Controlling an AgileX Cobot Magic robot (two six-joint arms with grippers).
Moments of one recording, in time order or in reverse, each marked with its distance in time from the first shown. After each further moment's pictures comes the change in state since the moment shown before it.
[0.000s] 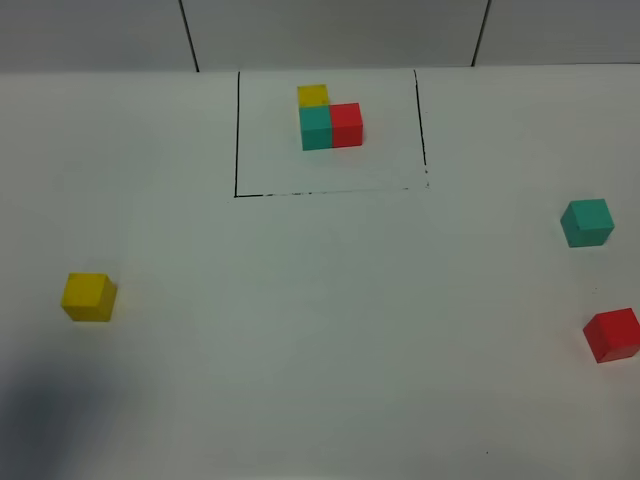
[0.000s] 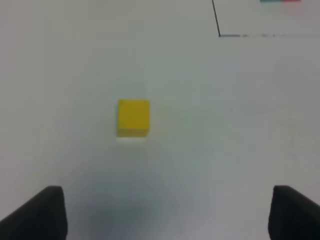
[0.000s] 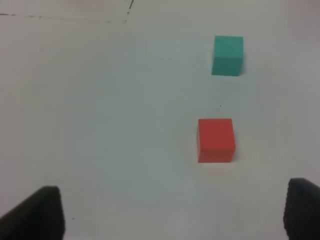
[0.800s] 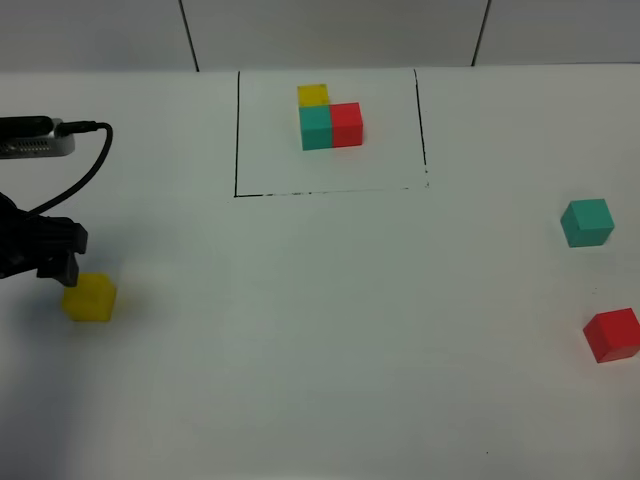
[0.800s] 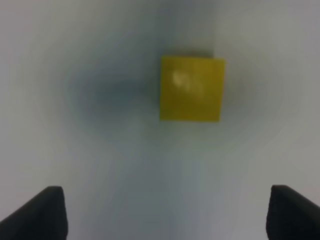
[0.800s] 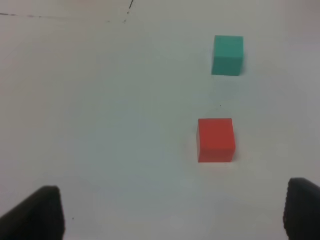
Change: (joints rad) left arm -0.109 0.748 -0.101 0.228 -0.170 -0.184; right arm 0.000 0.000 0.000 0.000 0.000 0.000
